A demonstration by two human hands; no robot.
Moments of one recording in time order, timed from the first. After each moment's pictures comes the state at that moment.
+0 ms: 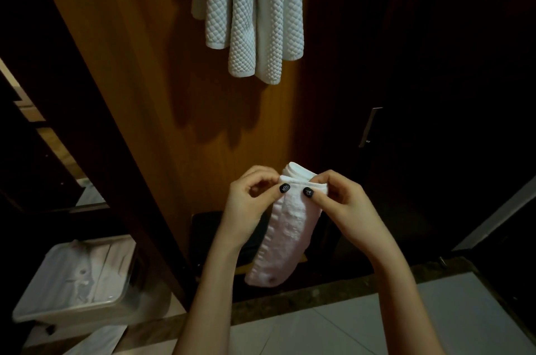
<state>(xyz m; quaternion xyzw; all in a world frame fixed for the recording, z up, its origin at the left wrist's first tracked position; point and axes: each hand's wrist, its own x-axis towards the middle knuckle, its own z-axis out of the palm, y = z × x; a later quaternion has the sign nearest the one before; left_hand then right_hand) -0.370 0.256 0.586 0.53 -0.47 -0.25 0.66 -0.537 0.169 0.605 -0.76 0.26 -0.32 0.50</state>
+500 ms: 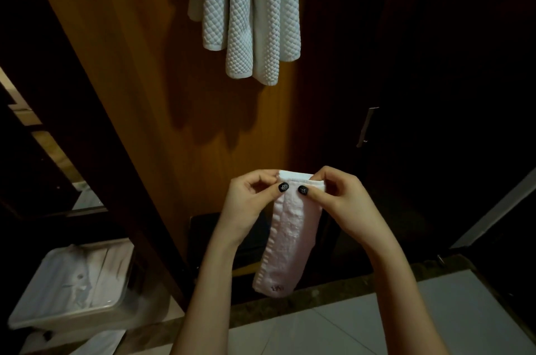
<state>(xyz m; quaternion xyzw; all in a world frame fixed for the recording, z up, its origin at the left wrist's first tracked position) -0.364 0.249 0.585 0.51 -0.42 -0.32 0.68 -0.531 0.165 0.612 -0.77 0.29 -0.32 0.47</state>
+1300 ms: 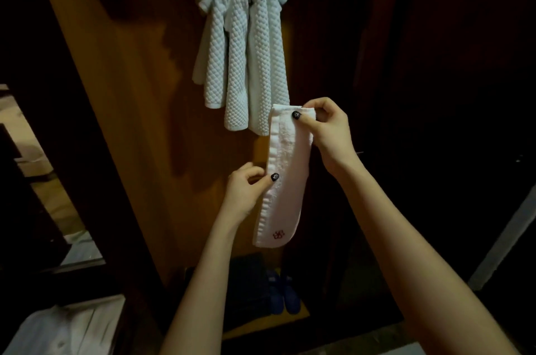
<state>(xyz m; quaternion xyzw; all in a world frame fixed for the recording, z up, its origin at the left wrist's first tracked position) -0.329 0.193 0.641 0.61 -0.51 -0.14 0.59 -0.467 0.098 0.735 -0.65 0.19 -0.54 0.51</state>
